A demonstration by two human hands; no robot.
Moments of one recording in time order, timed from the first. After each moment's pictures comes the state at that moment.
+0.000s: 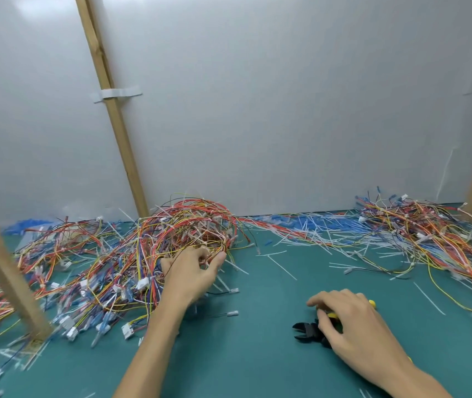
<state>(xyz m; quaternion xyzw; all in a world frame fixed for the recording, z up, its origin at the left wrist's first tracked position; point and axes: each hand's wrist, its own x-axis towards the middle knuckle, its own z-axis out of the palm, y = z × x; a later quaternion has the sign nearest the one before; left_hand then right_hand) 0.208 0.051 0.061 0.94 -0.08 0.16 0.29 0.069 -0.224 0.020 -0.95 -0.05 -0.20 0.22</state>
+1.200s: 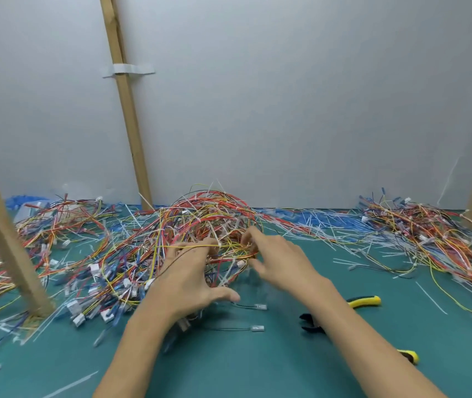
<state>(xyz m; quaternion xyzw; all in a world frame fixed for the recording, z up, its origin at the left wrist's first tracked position) 0.178 0.084 0.052 0.93 -0.24 0.16 0.22 0.167 -0.125 0.081 -0.98 -0.12 -0.12 0.13</state>
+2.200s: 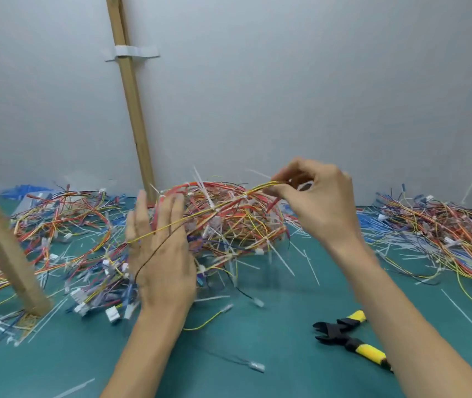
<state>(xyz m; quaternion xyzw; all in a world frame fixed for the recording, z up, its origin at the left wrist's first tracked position) 0.178 0.087 0.066 0.91 -0.01 0.41 0.06 0.185 -0.139 0.153 -0.81 -0.12 -0.42 0.40</state>
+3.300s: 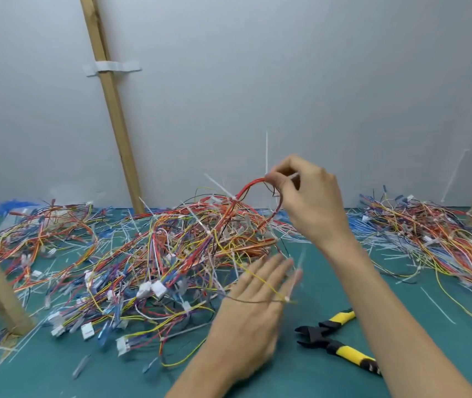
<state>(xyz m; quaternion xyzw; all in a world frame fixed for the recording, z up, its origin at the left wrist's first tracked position) 0.121 -0.010 0.049 0.89 -0.38 0.23 0.07 0.176 -0.157 0.170 -0.84 -0.09 -0.40 0.36</state>
